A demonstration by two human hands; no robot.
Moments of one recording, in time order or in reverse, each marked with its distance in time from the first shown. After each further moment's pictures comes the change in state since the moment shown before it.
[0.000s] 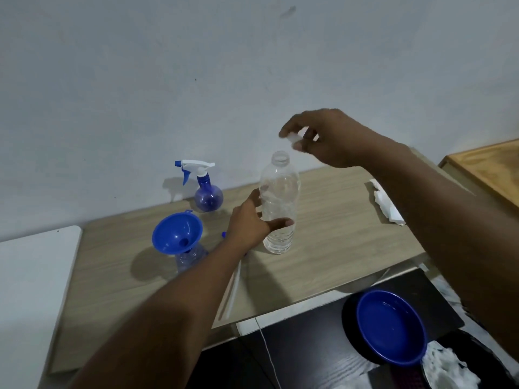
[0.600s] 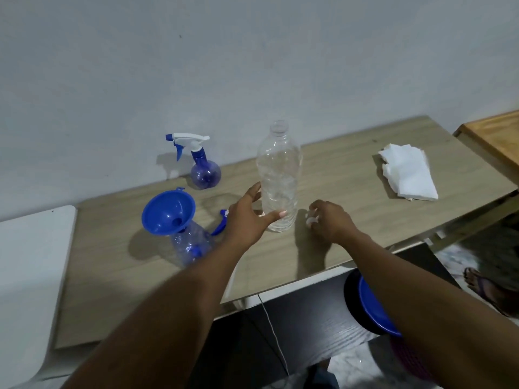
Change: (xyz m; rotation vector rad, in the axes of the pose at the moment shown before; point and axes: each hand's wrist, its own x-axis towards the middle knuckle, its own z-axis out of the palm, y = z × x) left_hand -0.012 -0.047 0.020 0.026 0.075 -0.021; right_hand -0.098 0.118 0.223 0.087 -0.165 0.632
